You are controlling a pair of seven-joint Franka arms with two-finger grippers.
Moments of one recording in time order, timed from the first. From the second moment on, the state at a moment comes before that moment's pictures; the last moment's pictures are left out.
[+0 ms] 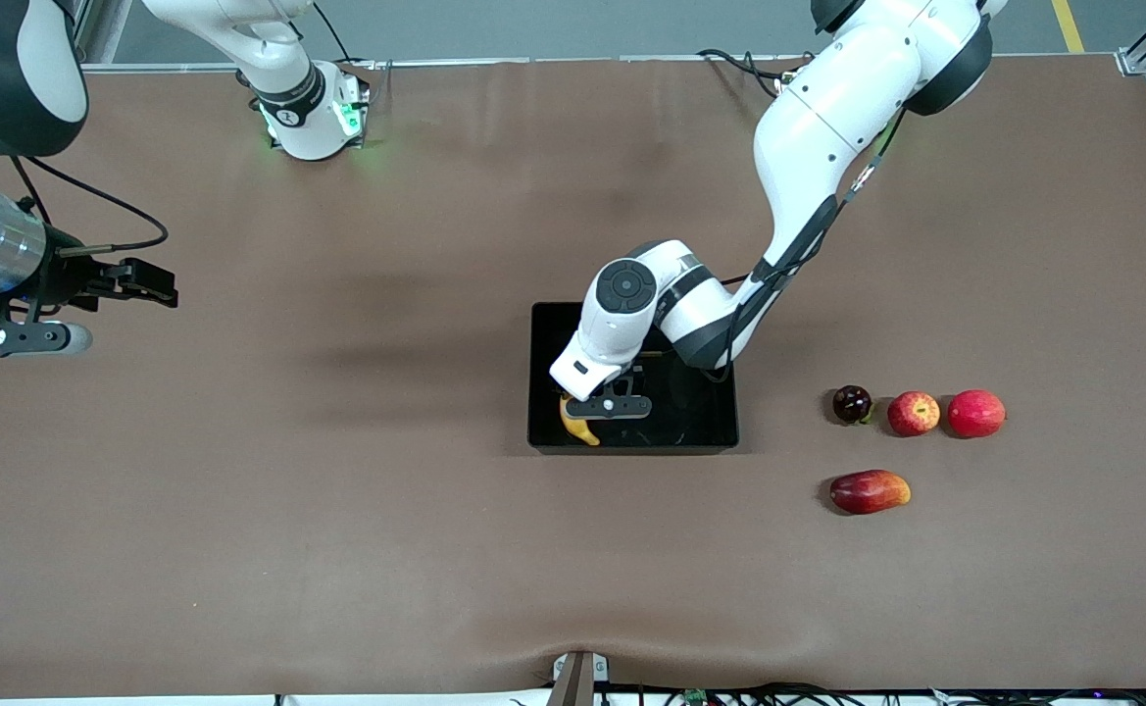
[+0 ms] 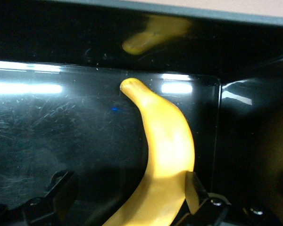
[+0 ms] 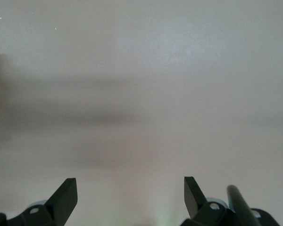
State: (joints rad) left arm -0.40 0.88 -0.41 -1.46 0.40 2.41 -0.98; right arm 0.07 0.12 -0.03 -1.58 0.00 1.54 0.00
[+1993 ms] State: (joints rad) left arm -0.42 0.94 -0.41 -1.40 0.40 2.51 -0.99; right arm 0.06 0.12 -0.03 -1.58 0.00 1.54 0.00
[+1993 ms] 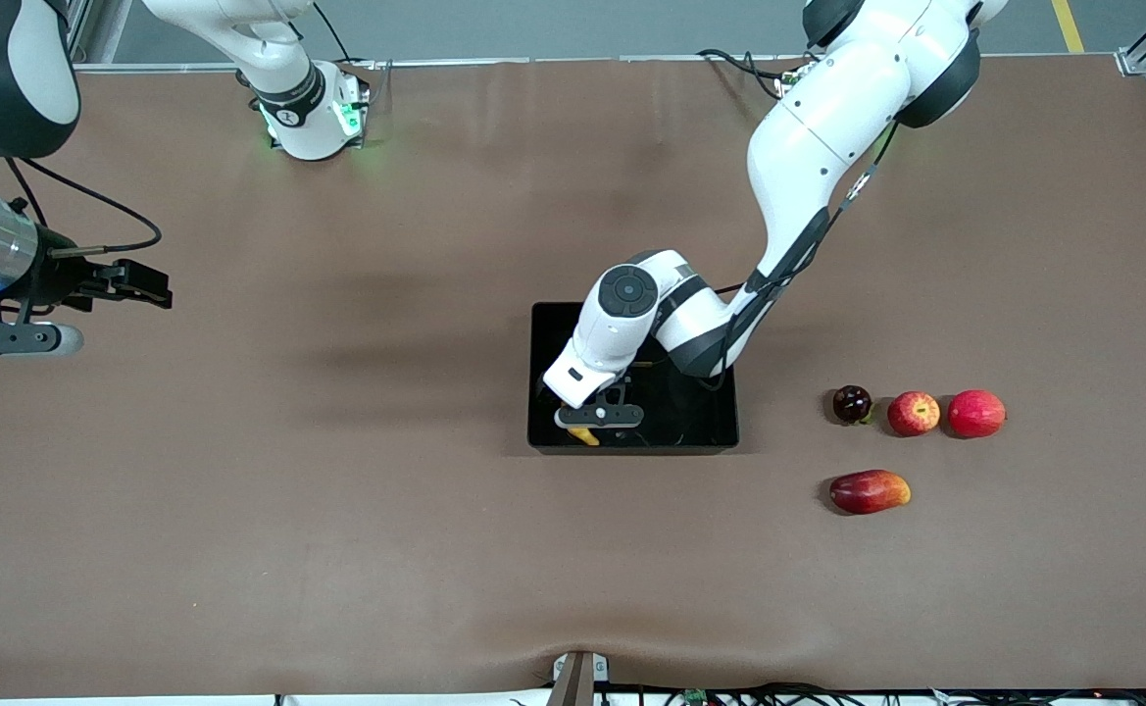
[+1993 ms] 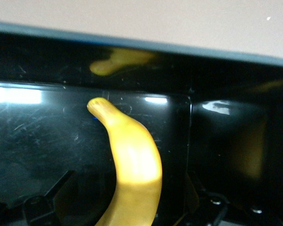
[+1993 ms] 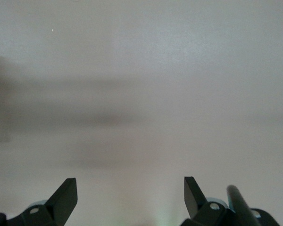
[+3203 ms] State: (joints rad) left arm -0.44 0.77 -0.35 -1.36 0.40 2.22 -0.94; right arm 0.07 0.12 -0.02 -1.57 0.03 1.55 0.00
